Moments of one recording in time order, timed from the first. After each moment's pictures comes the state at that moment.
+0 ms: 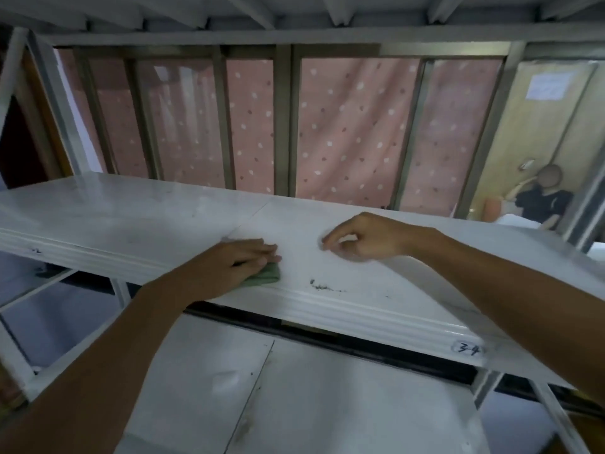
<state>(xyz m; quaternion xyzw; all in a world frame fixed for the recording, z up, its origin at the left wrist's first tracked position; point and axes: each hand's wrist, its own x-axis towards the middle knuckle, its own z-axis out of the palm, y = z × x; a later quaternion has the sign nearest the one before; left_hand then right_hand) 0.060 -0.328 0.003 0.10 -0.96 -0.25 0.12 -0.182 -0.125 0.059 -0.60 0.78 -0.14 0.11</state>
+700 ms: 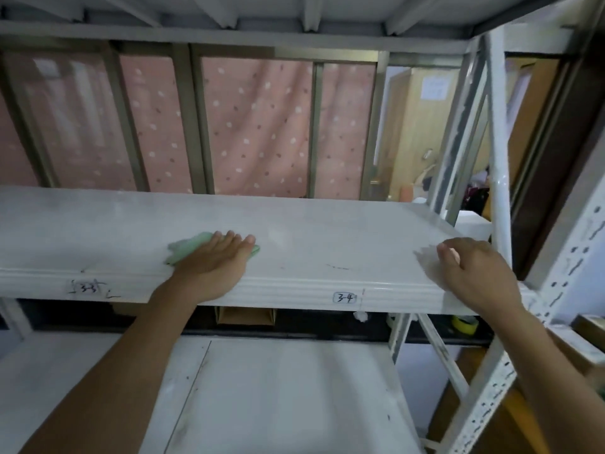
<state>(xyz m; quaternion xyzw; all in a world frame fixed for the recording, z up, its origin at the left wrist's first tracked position) -0.005 -0.182 0.011 0.21 -0.95 -0.20 0.08 -0.194 0.186 -0.014 -0.20 0.91 -0.22 -0.30</state>
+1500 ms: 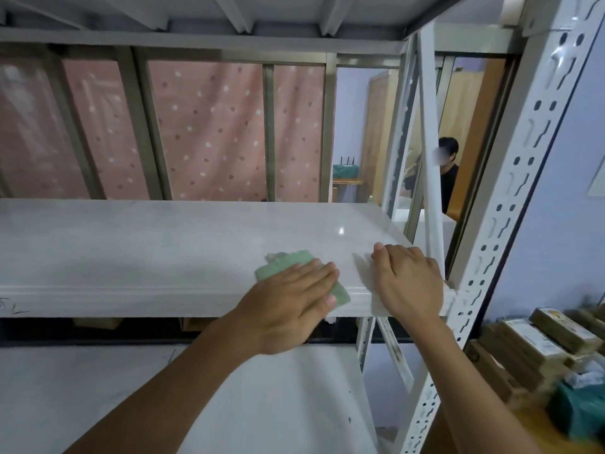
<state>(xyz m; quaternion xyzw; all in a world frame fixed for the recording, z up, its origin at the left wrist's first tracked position) -0.070 0.002 -0.023 -0.14 -0.98 -0.08 0.14 -0.196 0.198 -0.026 -0.17 0.90 -0.25 -0.32</state>
